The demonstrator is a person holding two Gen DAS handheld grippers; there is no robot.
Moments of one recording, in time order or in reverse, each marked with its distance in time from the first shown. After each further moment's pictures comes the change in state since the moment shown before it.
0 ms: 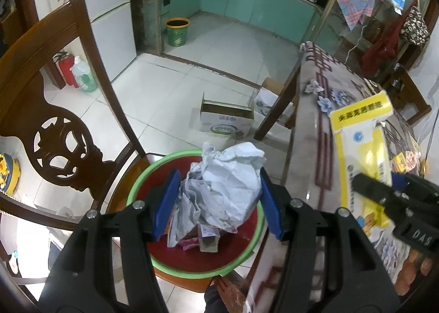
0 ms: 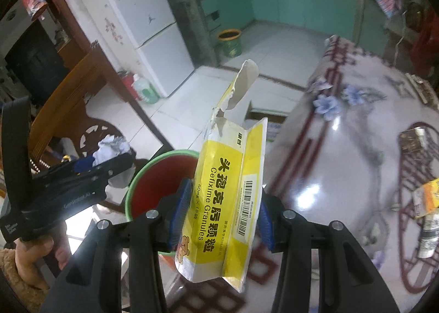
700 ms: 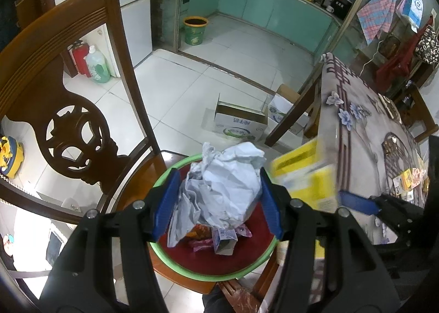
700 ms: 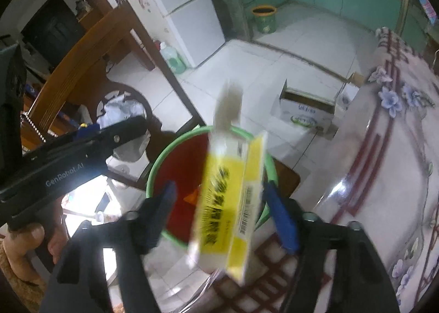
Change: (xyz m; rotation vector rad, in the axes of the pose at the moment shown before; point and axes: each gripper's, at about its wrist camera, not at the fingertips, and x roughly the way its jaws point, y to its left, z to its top) left arm -0.001 0.038 0.001 -0.080 -0.010 0.033; right arm 0.054 0.054 -0.002 -0.100 0.110 0.095
